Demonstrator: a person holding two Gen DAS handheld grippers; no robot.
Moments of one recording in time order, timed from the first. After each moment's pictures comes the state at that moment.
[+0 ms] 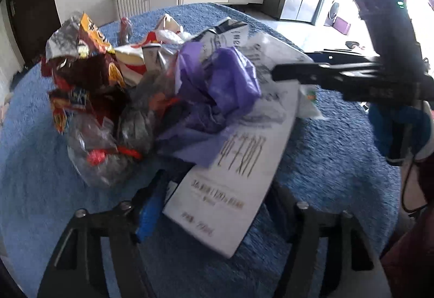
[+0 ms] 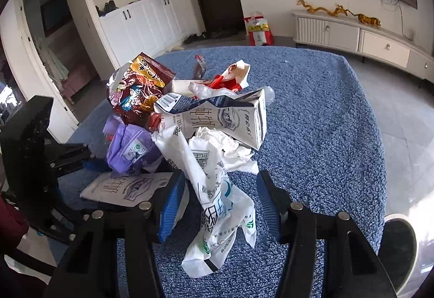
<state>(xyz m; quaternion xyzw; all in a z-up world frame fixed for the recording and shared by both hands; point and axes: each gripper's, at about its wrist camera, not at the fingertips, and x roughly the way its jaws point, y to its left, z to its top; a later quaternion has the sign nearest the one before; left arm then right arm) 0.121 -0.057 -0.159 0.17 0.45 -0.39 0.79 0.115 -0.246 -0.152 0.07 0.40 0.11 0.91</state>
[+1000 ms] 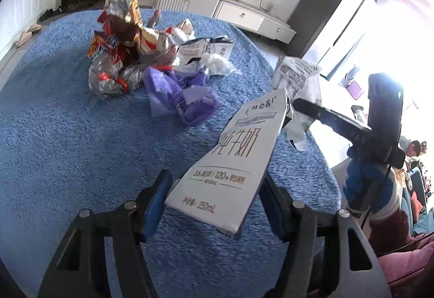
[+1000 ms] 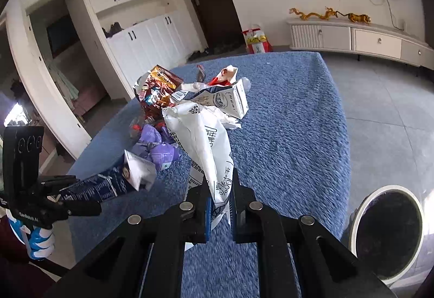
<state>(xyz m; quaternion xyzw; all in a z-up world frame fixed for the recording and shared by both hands) 0.028 -0.028 -0.122 -0.01 0.47 -0.33 0.82 0.013 -0.290 -0.136 0.11 0.35 0.12 0.92</state>
